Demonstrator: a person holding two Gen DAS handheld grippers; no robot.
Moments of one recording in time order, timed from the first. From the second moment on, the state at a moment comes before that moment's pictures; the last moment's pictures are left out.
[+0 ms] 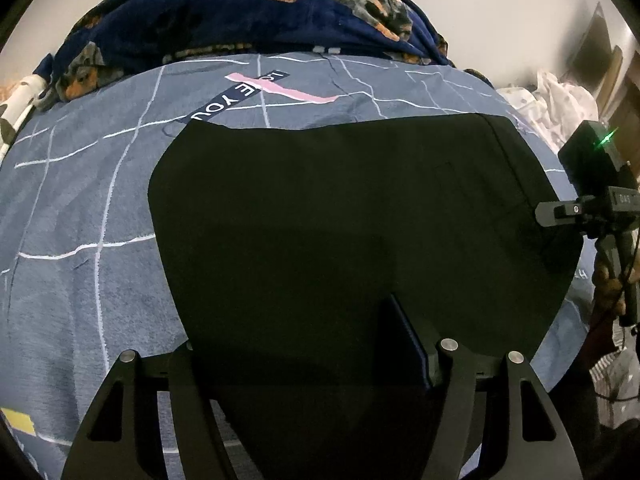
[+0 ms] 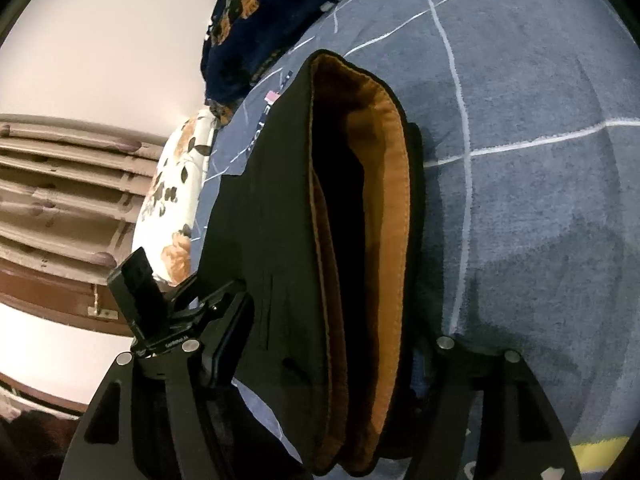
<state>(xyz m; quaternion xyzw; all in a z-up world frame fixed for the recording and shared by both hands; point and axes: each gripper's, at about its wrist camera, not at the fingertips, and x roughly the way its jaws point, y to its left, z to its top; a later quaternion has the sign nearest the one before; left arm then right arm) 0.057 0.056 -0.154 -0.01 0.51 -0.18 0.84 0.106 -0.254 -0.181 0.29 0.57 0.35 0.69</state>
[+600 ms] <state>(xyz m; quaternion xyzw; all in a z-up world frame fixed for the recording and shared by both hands) 0.057 0.051 -0.139 0.03 0.48 -0.16 0.86 0.094 -0.258 -0.187 0.33 0.57 0.34 0.67</state>
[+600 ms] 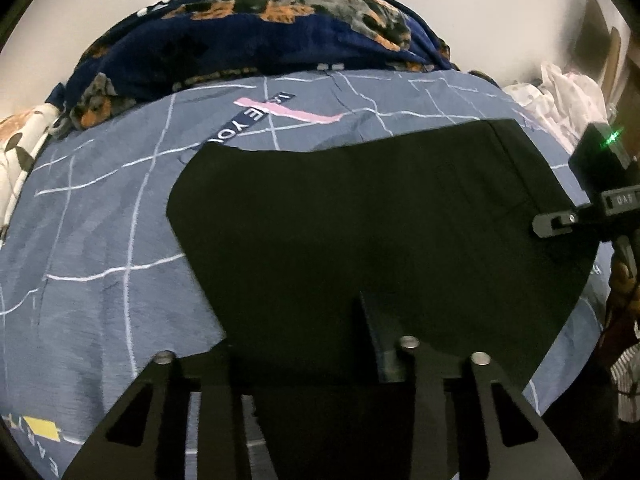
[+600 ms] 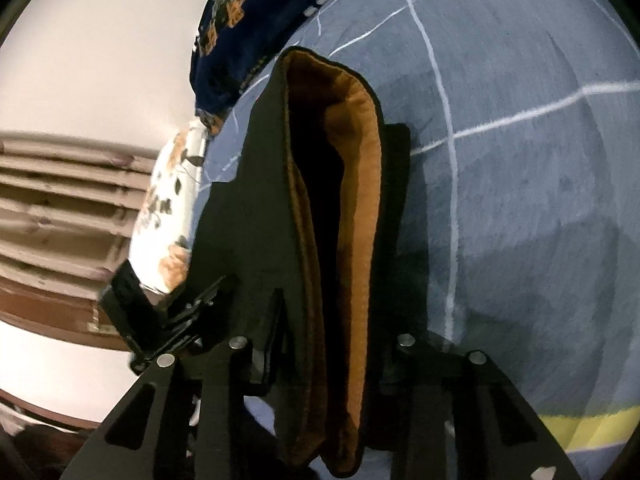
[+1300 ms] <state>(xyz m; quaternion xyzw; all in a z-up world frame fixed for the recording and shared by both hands) 0.055 0.059 -0.132 0.01 0.47 -0.19 0.86 0.096 -0.241 -0.184 0.33 0.57 0.34 0.67</state>
